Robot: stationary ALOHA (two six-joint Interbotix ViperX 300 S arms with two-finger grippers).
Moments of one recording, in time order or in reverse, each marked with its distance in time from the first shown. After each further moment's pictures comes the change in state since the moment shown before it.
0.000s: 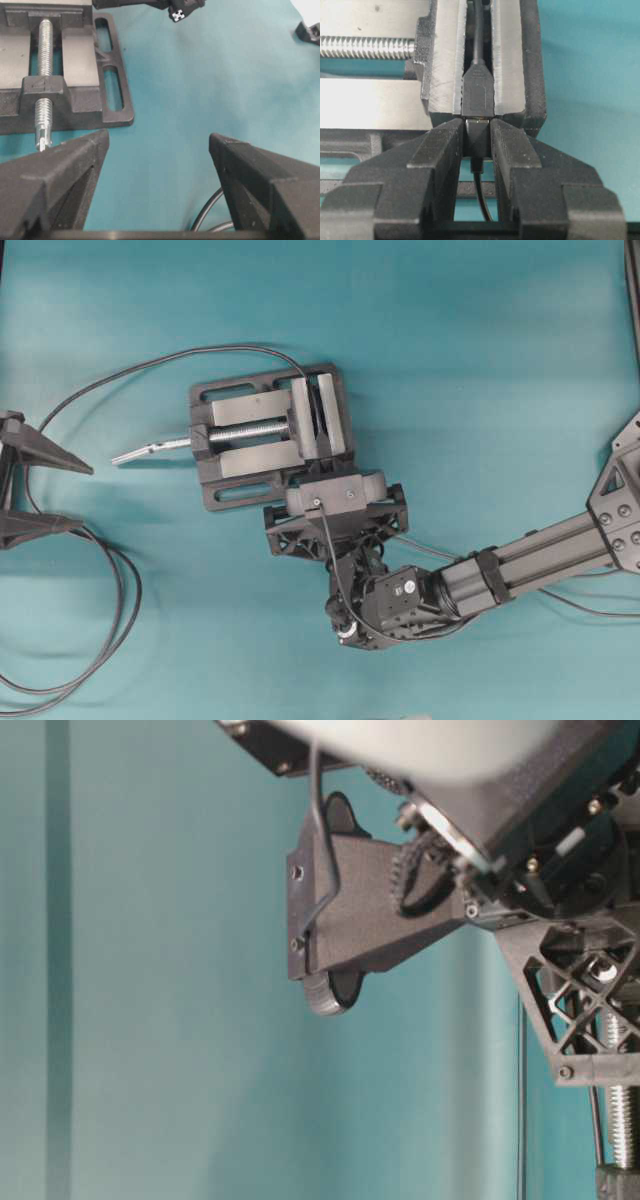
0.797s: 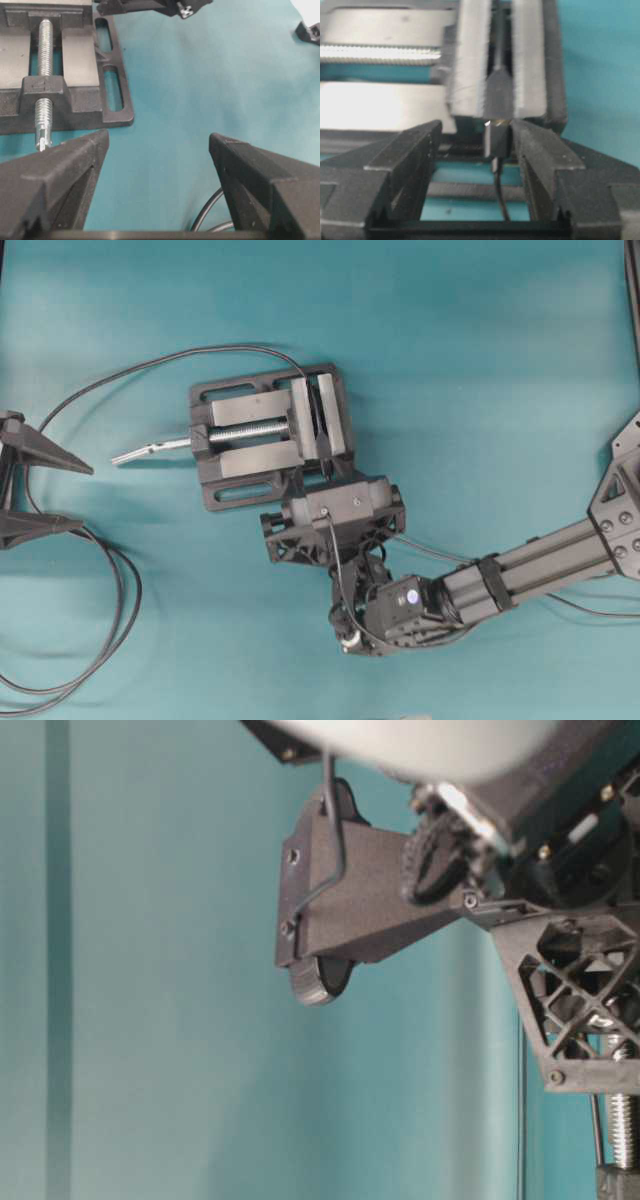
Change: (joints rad) left arm 0.000 0.000 0.000 0.000 0.000 0.000; right arm 0.054 0.002 0.005 -0.025 -0.031 0.037
